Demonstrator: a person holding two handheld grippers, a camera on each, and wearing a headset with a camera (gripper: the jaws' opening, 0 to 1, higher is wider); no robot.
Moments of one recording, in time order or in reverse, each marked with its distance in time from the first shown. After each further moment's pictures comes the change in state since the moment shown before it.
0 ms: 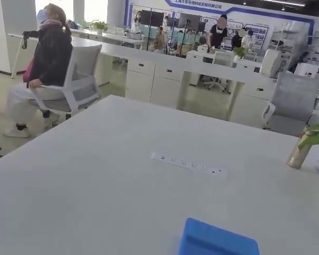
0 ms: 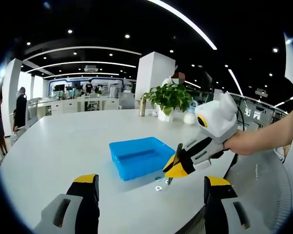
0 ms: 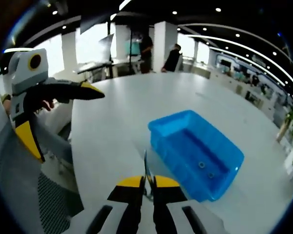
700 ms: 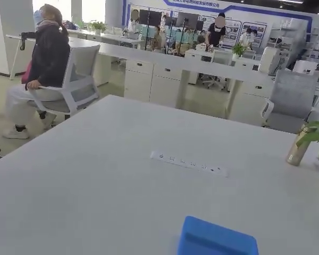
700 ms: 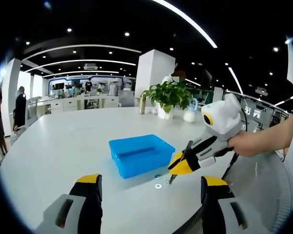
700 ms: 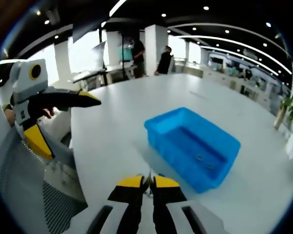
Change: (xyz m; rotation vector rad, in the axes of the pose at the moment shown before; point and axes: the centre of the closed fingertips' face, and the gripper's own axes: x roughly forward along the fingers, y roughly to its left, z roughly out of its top) left arm 0.000 -0.001 -0.003 0.001 0.020 -0.003; right arm -0.009 -0.002 -0.006 0.132 -0.064 0.006
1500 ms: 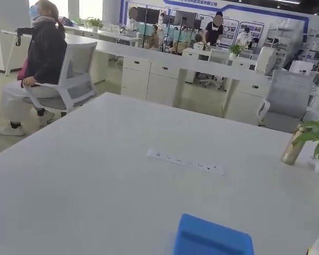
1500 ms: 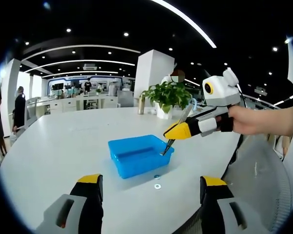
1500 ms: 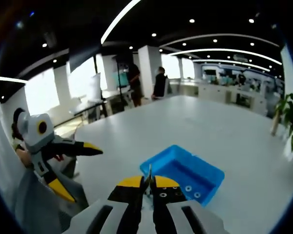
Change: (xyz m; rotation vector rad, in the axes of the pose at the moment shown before) left arm 0.001 -0.001 0.000 0.002 -0.002 -0.009; right arm -0.037 -0.019 0.078 0.044 -0.183 -0.003
